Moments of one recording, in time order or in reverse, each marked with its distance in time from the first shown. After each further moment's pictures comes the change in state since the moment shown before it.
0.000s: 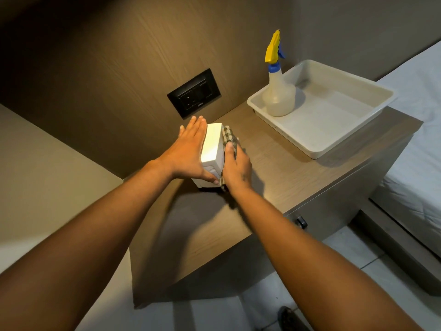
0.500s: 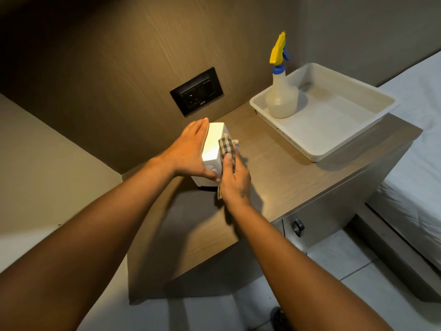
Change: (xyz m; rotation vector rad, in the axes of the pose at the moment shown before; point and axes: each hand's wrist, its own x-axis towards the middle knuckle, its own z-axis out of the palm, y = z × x) left_hand -0.003 0.006 -0.001 -0.075 0.051 -0.045; right_hand -0.026 0.020 0.001 0.093 -0.057 -0.064
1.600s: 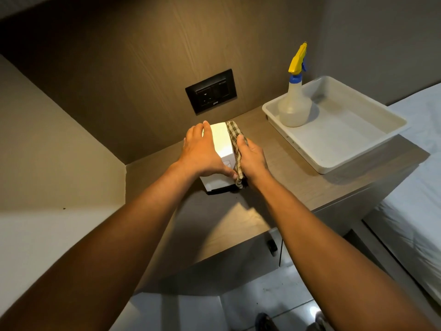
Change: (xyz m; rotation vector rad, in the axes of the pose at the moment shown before) left_hand 0.000 0.020 0.016 -0.070 0.112 -0.404; right_hand 0.063 -0.029 -0.018 0.008 -0.242 0.147
